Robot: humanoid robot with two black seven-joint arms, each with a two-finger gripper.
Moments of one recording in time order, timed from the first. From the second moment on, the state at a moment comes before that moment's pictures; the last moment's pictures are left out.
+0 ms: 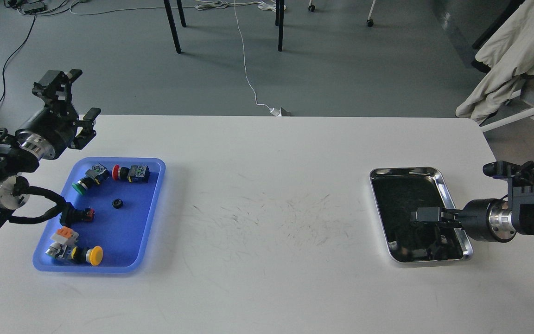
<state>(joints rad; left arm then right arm) -0.71 0.60 -0.54 -0.74 0.18 -0.27 -0.38 0.90 -0.88 -0.05 1.26 -1.09 0.34 0.04</state>
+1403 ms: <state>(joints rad) -0.71 0.62 -0.54 -0.74 0.18 -0.27 -0.38 1.12 -0.74 -0.35 1.17 -1.08 0.38 0.07</state>
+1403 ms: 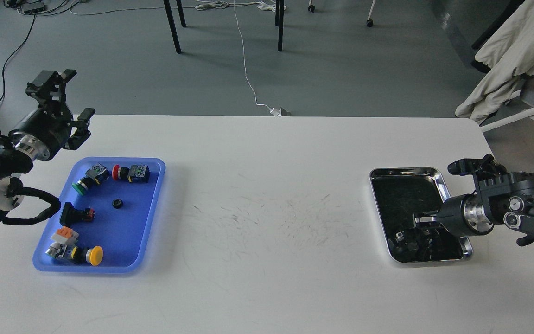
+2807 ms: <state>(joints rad) -0.71 0.63 -0.55 -0.74 0.18 -0.26 -0.38 1.24 0.00 -0.34 1.00 -0.53 0.07 0.18</state>
